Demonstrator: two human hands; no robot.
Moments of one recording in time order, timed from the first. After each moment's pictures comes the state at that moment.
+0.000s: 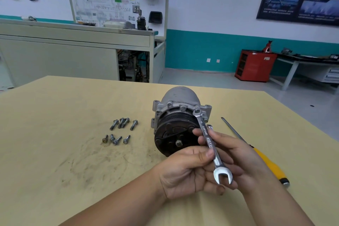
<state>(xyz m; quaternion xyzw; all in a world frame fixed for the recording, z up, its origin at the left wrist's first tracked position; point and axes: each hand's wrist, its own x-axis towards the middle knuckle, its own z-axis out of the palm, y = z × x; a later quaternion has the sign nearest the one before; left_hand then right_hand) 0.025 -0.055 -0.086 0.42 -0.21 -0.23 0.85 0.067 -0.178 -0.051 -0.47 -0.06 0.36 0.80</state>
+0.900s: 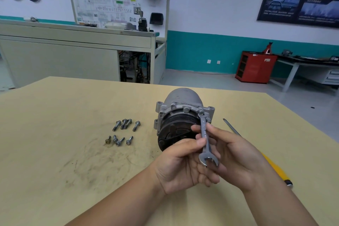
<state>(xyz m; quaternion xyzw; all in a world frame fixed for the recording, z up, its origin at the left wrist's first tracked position) 0.021 -0.039 -0.074 0.40 -0.19 -0.22 0.87 0.060 -0.166 -0.040 -0.49 -0.08 0.34 0.80</state>
